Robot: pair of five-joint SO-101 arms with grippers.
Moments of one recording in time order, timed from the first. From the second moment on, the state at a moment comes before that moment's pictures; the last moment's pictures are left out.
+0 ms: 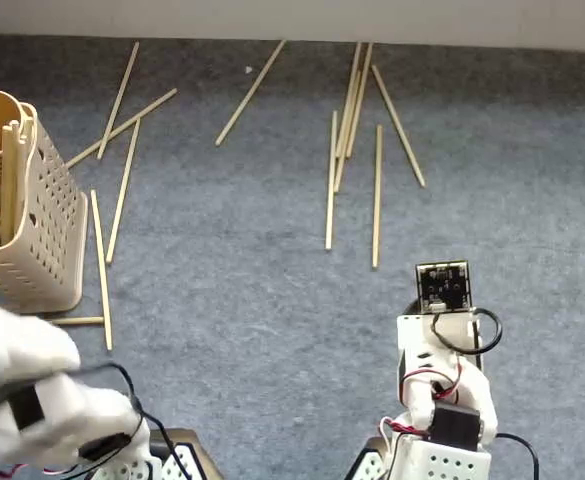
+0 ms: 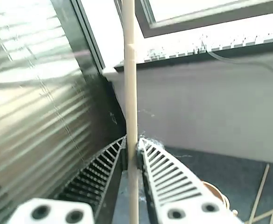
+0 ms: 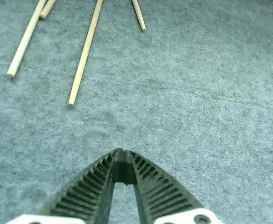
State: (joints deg) left arm -36.4 -4.4 -89.4 101.1 -10.9; right arm 5.5 -104.6 95.3 55.8 20.9
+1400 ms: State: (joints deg) left arm -30.9 -58.9 28.4 27.6 -12.4; right arm 5.5 -104.6 95.3 55.8 20.9
